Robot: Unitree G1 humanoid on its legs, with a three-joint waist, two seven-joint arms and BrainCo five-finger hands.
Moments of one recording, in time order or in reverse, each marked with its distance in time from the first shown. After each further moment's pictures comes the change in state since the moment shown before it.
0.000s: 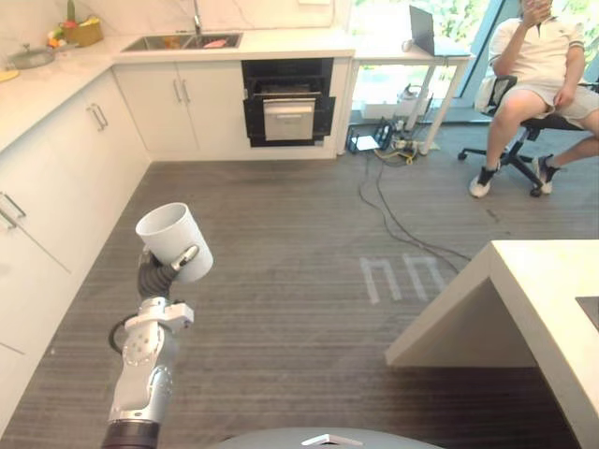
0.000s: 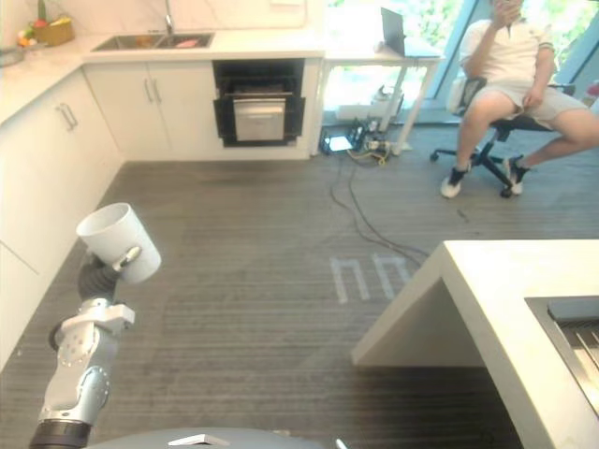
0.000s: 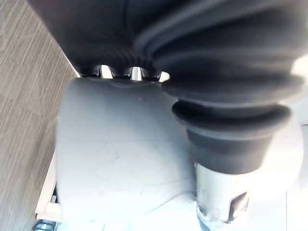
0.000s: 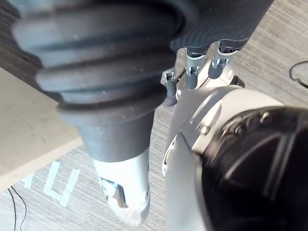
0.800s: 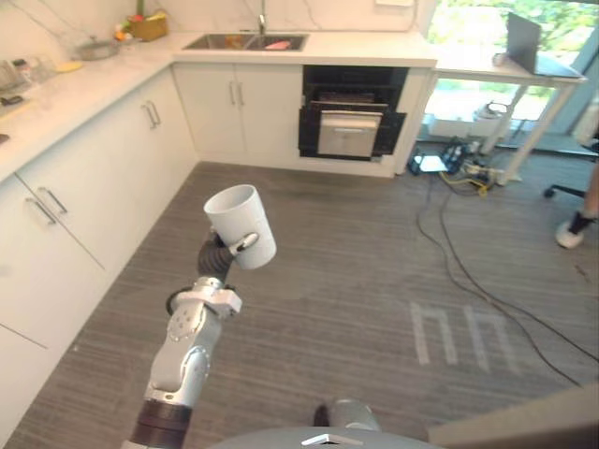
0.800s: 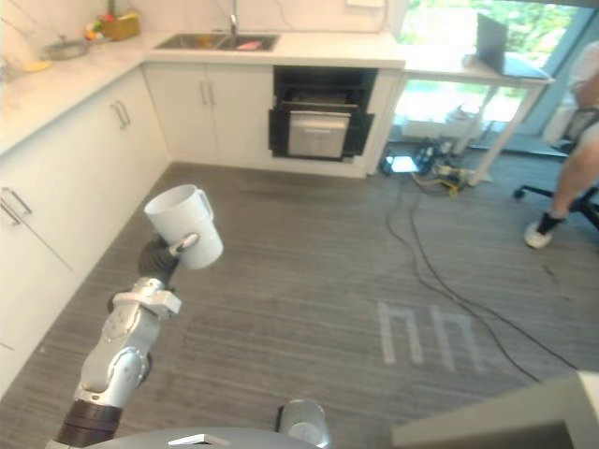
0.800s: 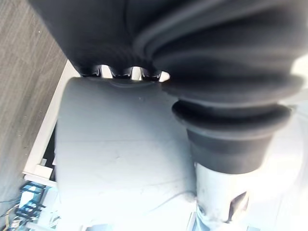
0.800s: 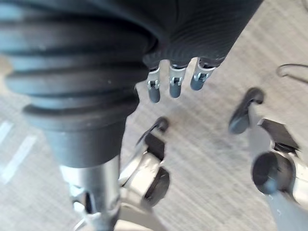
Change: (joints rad) left arm -0.080 -0.098 -0.176 -0.120 -0.037 0.169 -0.097; right arm 0.156 0.126 -0.061 -0.098 -0.025 -0.049 -0.083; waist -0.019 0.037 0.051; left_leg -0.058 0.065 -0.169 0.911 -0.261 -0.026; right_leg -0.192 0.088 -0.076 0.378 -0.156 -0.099
